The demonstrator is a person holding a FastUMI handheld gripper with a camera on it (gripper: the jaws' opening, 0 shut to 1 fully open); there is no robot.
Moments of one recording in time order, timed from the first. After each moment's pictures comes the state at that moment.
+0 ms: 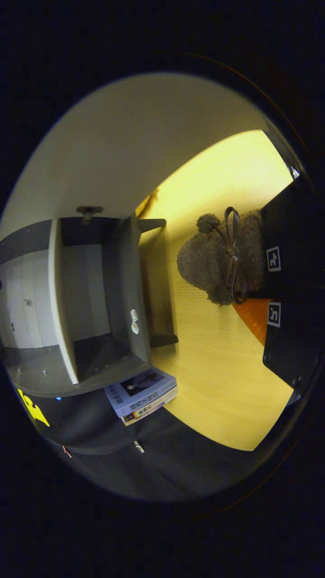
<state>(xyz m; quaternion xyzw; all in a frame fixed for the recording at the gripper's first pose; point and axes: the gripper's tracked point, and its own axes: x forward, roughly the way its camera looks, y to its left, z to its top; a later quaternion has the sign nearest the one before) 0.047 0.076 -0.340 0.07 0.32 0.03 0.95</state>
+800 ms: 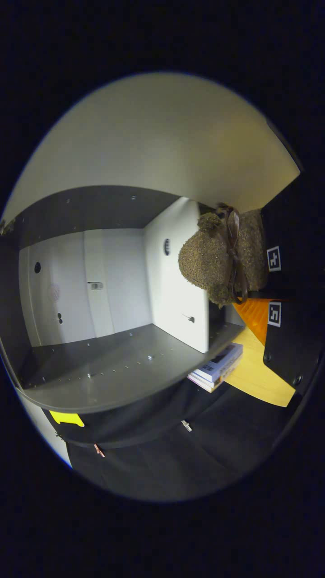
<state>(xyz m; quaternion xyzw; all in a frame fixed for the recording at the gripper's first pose) 0.197 0.093 -0.075 0.06 0.24 0.06 0.97</state>
